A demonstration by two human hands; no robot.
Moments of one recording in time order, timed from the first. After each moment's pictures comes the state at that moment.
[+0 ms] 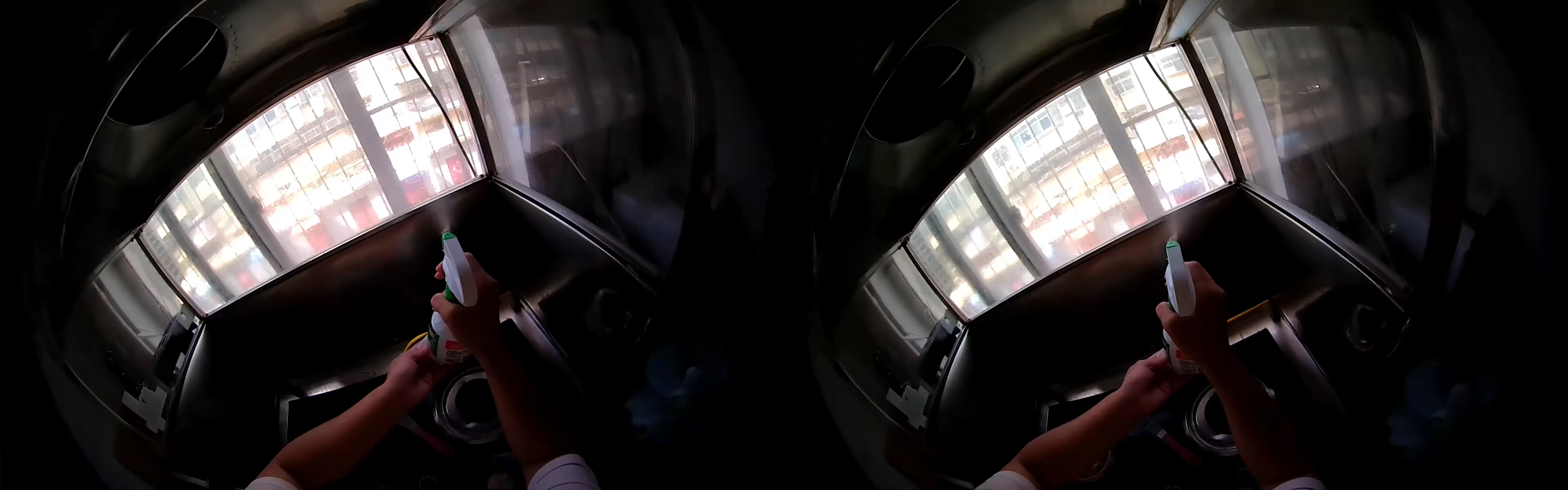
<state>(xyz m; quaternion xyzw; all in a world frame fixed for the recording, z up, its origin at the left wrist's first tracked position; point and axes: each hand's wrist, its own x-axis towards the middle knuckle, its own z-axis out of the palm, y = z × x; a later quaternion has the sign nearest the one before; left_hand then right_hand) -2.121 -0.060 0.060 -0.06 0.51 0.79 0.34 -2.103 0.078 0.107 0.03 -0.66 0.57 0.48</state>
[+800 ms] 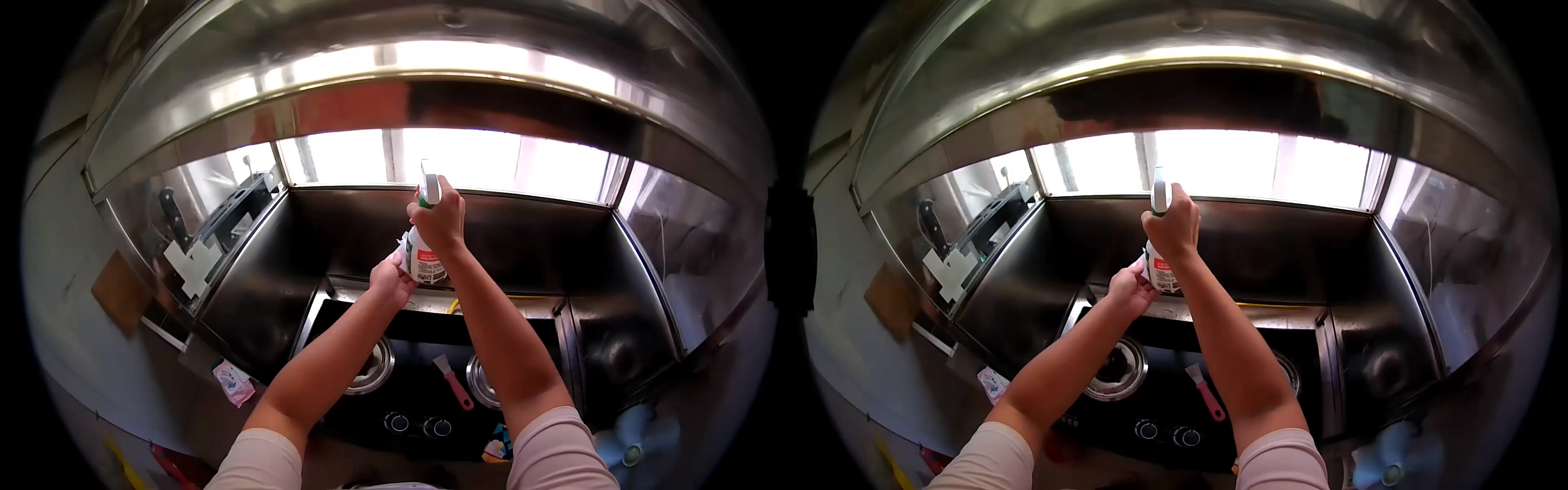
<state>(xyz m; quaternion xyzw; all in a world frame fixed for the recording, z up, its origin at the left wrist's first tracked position) -2.177 -0.235 0.116 -0.14 0.39 0.91 0.07 -2.217 -0.137 0.189 0.12 -0.75 0.56 0.32</state>
